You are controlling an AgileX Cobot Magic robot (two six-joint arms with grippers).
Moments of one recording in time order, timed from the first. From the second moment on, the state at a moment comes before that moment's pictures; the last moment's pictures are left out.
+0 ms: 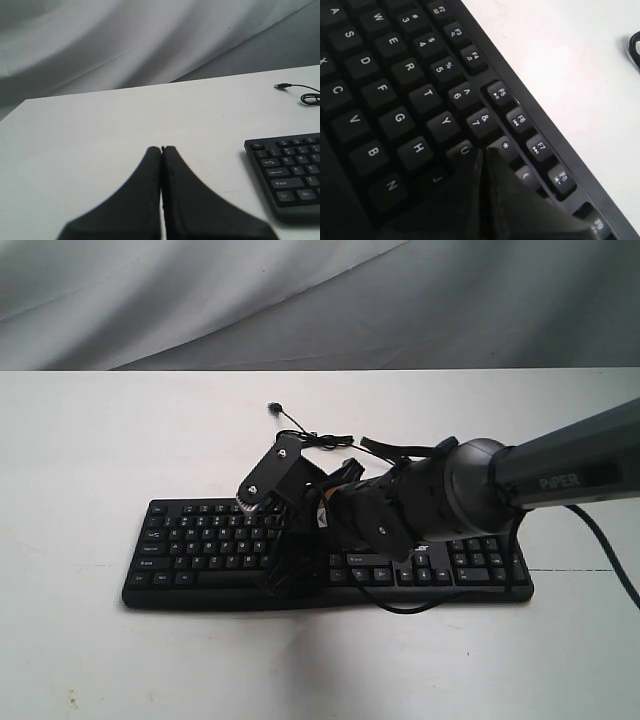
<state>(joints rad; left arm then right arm) 0.13 0.00 0.00 0.17 0.28 -0.04 0.73 2.08 -1.12 -0.04 -0.06 -0.28</state>
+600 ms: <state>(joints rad) 0.13 0.00 0.00 0.17 0.28 -0.04 0.76 2.00 -1.12 -0.04 0.01 -0.28</state>
